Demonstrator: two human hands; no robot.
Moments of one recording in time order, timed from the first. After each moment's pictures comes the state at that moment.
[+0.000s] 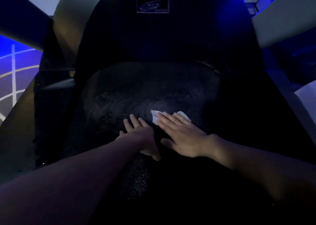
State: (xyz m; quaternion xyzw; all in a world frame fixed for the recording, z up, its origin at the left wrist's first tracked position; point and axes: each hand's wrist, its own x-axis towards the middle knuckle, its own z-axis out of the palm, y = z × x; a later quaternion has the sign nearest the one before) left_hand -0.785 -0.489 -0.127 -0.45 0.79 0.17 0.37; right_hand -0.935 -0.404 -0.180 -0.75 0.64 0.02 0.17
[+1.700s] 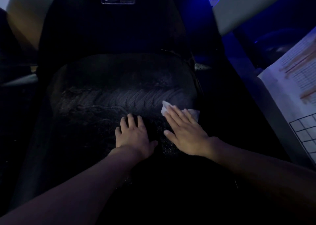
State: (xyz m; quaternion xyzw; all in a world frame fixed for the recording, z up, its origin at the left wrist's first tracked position) left_hand -0.805 -0.408 -0.140 -0.44 0.86 0.16 0.21; right_hand -0.970 -0.310 -0.192 -0.63 0.76 0.01 0.13
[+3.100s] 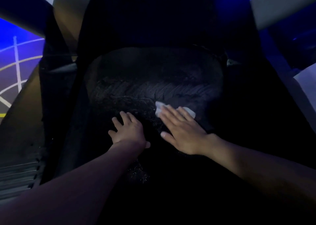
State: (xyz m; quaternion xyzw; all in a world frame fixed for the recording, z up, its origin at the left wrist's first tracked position) left_hand -0.738 -0.443 -0.130 -0.56 0.77 0.18 0.23; right_hand -0.902 -0.356 -0.185 -0.70 0.69 0.01 0.15
